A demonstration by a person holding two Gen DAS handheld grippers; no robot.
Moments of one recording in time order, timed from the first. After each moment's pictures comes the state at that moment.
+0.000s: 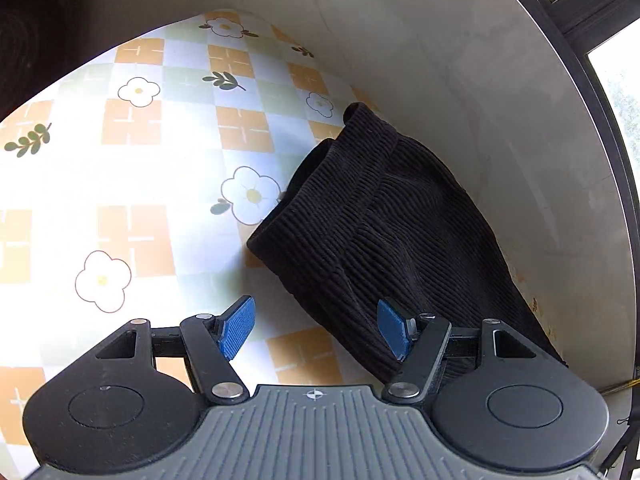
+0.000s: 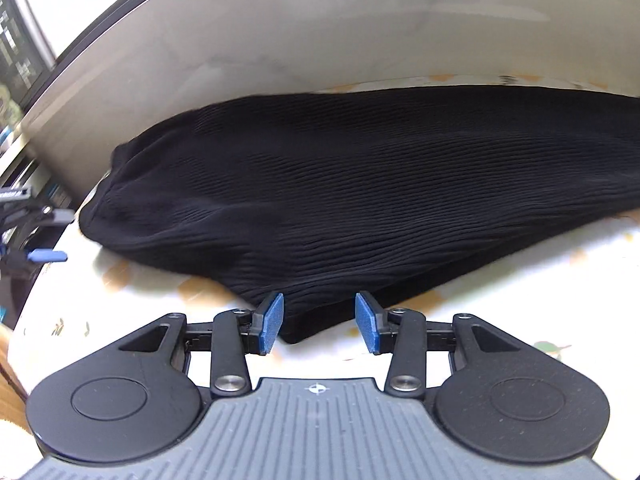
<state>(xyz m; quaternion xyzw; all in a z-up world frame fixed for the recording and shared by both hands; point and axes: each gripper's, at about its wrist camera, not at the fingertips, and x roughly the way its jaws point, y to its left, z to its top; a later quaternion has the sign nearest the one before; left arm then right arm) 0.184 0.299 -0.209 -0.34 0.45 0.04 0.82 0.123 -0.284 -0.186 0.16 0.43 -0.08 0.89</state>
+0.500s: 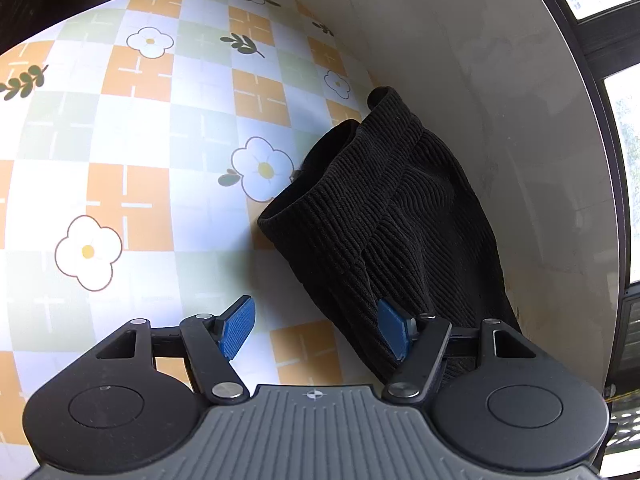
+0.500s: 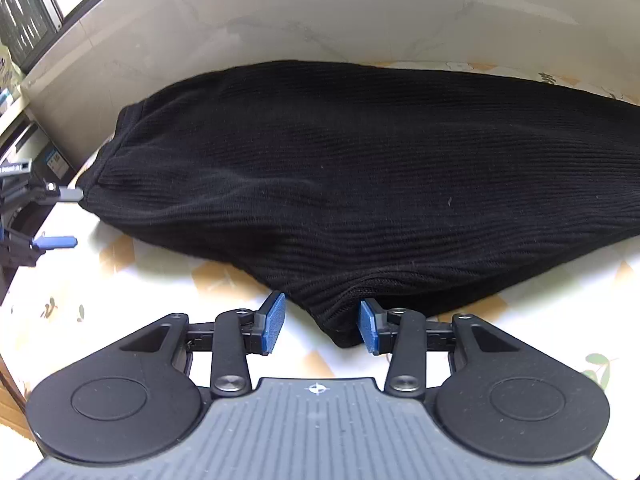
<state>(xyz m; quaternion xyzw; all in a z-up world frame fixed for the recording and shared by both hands) 0.187 0.312 -0.259 -0.40 0.45 0.03 0.79 0.151 -0.264 -0.207 0.13 0.45 -0.08 0.88</state>
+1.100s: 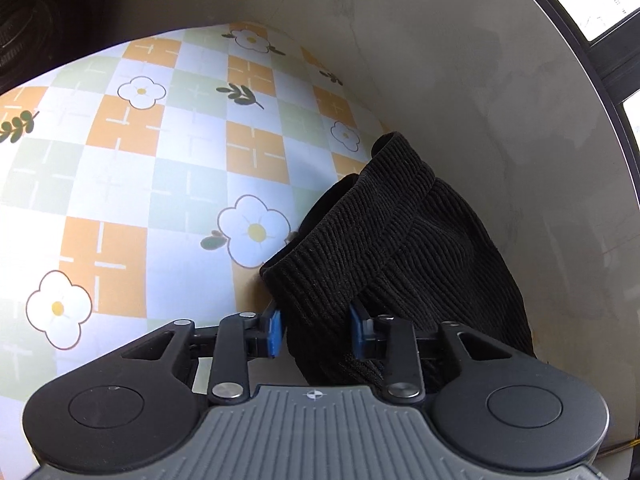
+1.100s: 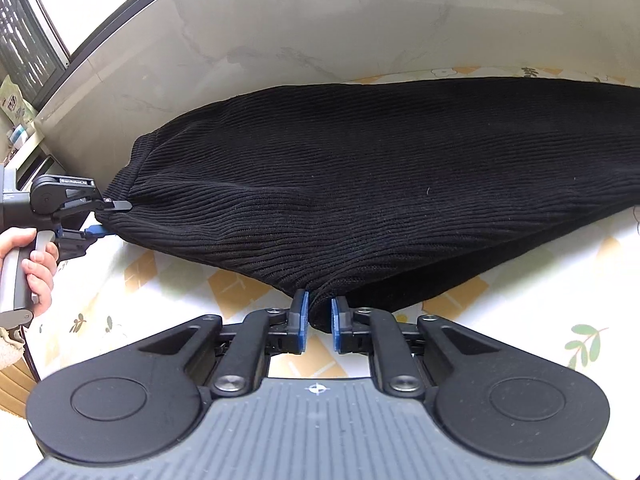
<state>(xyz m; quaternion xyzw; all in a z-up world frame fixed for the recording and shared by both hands) 0.213 0.287 -0.244 -0.37 0.40 0.11 0.84 0.112 -0.282 -0.188 0.19 0.42 -0.07 0.89</state>
